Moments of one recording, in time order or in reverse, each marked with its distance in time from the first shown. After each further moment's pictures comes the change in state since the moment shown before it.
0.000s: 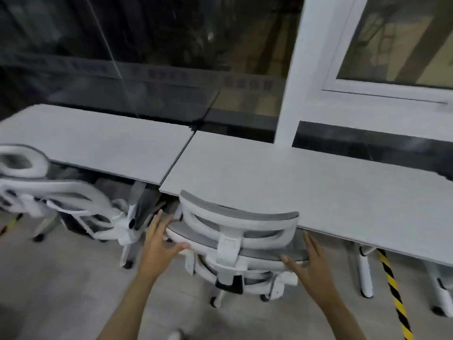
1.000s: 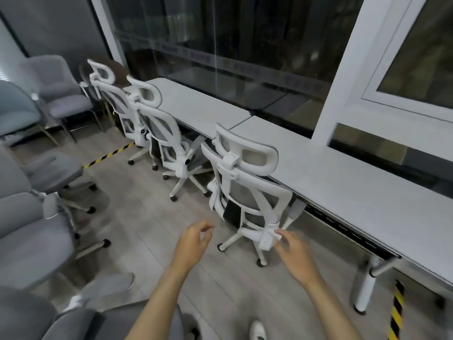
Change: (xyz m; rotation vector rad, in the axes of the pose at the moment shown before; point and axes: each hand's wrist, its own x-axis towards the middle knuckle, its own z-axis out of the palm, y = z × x) left_hand -0.395 0.244 0.099 0.123 0.181 -0.284; right_hand -0.198 0.077 -0.161 -0.079 -0.445 -0.394
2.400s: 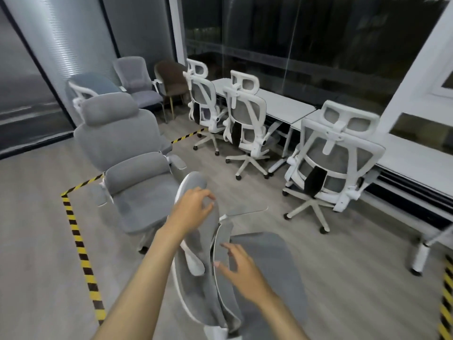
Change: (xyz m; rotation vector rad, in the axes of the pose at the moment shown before) left_hand -0.400 -0.269 -0.494 0.241 0.017 0.081; right_hand -0.485 -0.399 0.493 0.154 -0.344 -0.267
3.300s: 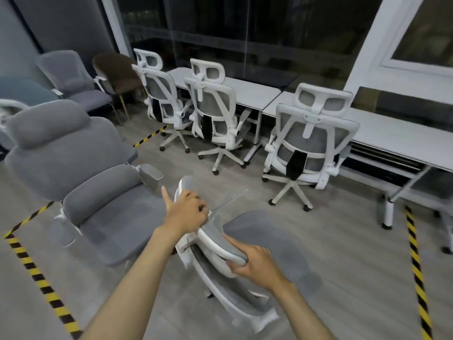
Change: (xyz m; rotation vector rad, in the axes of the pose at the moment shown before) left_hand 0.102 -0.079 -0.003 0.346 -0.267 0.077; right_hand 0.095 -0.010 0.016 -0.335 0.145 0.080
